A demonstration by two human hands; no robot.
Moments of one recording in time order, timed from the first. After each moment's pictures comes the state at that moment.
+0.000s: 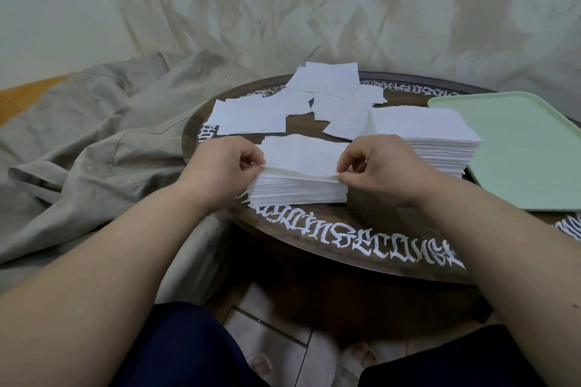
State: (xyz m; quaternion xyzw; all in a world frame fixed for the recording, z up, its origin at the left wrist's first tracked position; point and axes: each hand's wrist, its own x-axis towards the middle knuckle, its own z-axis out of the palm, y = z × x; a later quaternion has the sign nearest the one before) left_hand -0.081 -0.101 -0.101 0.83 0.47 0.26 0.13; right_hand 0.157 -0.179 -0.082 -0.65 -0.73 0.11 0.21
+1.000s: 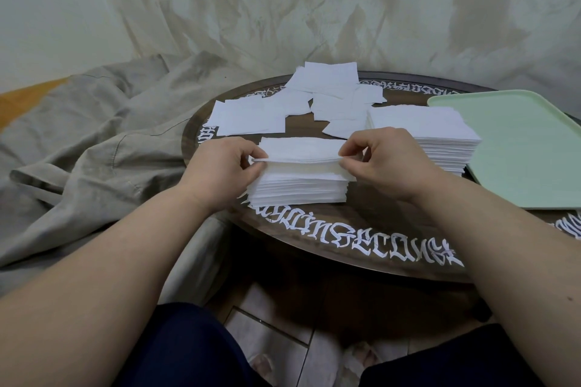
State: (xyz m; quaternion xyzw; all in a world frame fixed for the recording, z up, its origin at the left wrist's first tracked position) left_hand -0.077 -0.104 -0.100 0.83 0.48 0.27 0.10; right_hand 0.166 -0.173 -0.087 -0.66 -0.70 0.10 0.27
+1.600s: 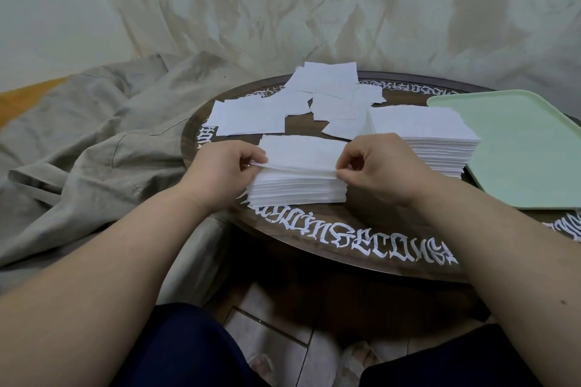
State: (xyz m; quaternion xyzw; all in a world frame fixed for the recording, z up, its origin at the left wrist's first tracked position) left_hand -0.079 -0.097 -0.108 0.83 0.47 0.27 0.14; right_hand 0.160 -0.174 -0.089 -0.64 -0.73 0.07 0.22
